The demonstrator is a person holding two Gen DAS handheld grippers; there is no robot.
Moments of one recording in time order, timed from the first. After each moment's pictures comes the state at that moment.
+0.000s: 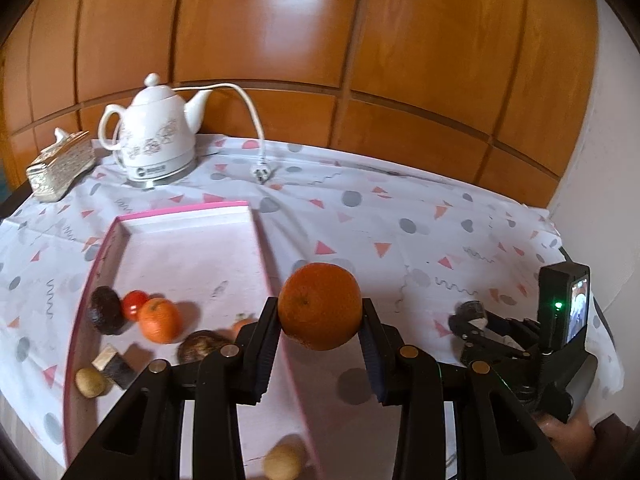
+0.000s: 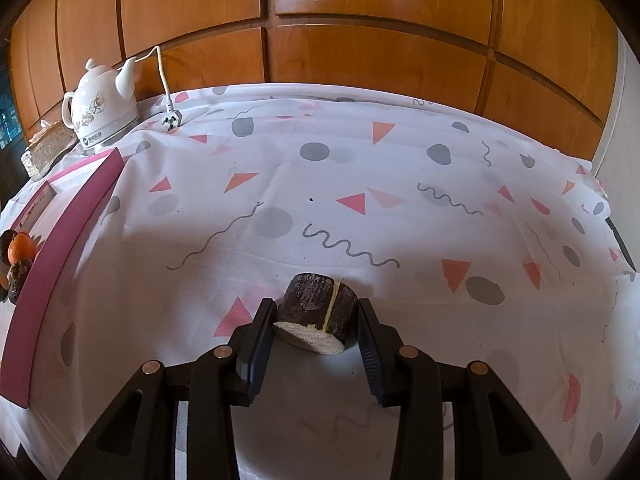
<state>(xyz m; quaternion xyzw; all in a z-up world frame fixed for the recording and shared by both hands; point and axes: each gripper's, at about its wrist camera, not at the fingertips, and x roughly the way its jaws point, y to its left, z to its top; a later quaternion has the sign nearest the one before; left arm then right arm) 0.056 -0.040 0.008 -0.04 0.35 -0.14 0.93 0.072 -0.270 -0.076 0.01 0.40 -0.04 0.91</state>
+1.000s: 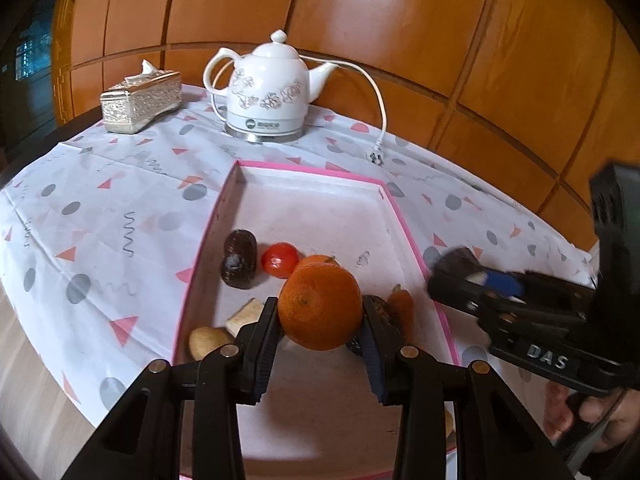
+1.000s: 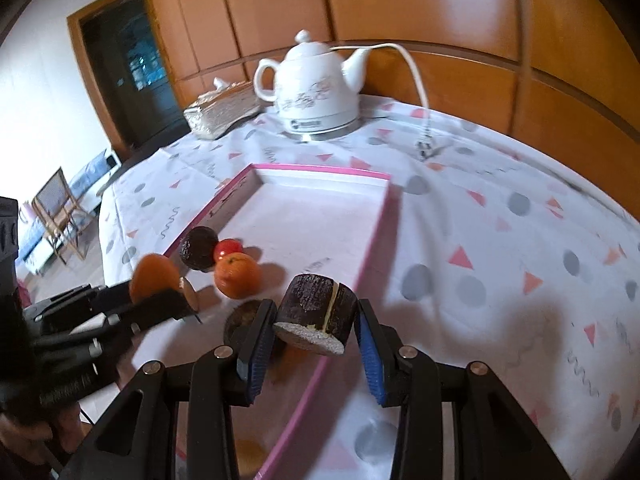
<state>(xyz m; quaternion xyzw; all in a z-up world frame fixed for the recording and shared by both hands) 0.049 0.067 -0.023 -0.11 0.38 -0.05 0.92 0.103 -0.089 -0.016 -0.03 0.41 0.25 0.87</state>
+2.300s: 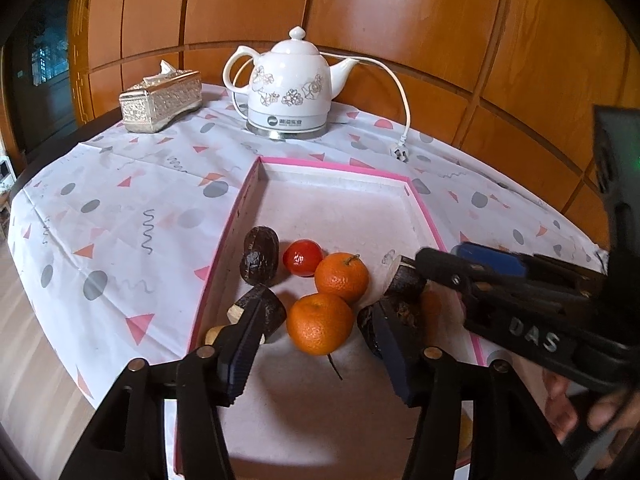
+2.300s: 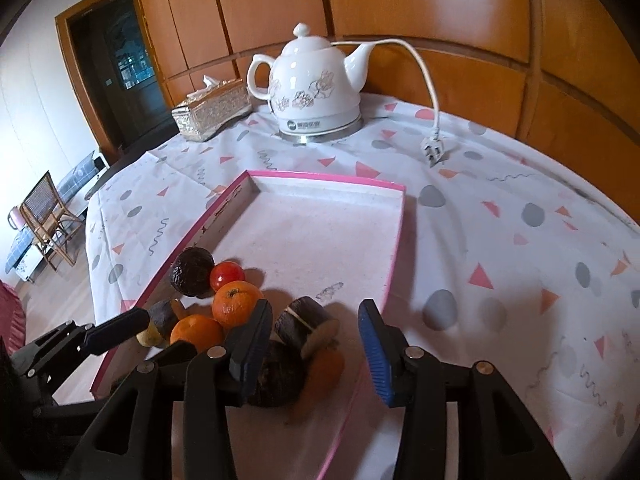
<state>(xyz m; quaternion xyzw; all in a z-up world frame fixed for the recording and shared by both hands) 0.053 0.067 -0.027 -0.09 0.39 0.00 0.92 0.122 -0.066 -0.019 -0.03 0.42 0.23 0.88</state>
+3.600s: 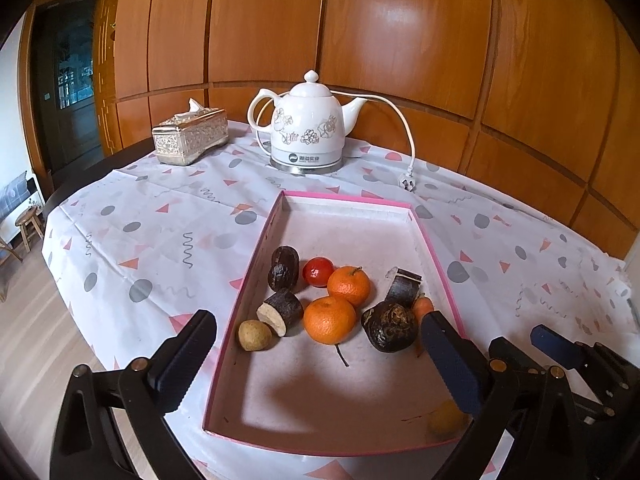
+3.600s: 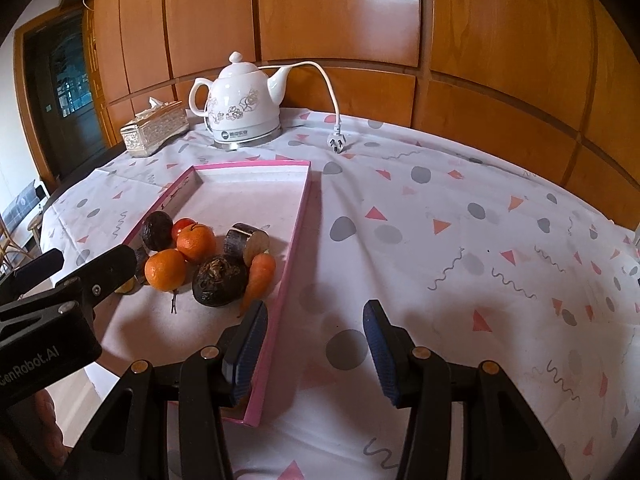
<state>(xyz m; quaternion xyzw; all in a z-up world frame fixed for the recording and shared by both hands) 0.010 0.060 -0.002 -0.07 0.33 0.05 0.94 0.026 -0.106 -0.018 -0.03 0.37 0.09 0.92</state>
